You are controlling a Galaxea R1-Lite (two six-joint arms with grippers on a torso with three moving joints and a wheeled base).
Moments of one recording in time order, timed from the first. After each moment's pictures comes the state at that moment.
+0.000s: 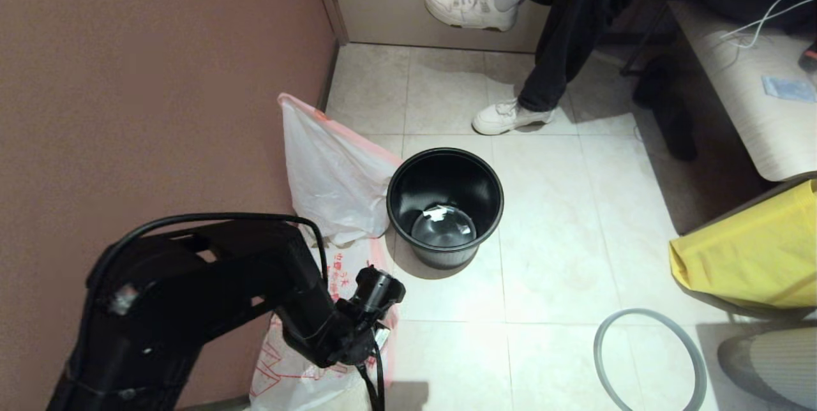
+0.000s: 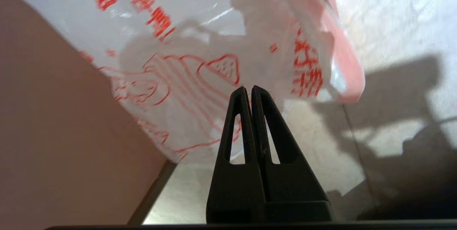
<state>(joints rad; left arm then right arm) -0.55 2.40 -0.98 -0.46 0.57 0.10 0.00 0.00 0.00 -0.04 -0.02 0.02</state>
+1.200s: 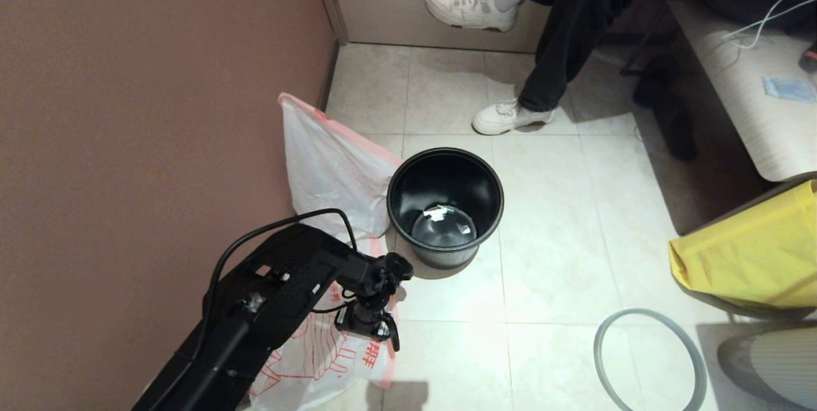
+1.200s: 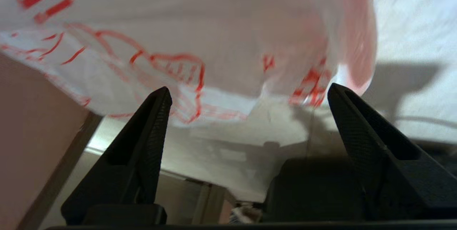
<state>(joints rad) -0.45 2.77 -1.84 0.49 0.39 -0.27 0.00 0.00 0.00 -0.04 -0.02 0.02</state>
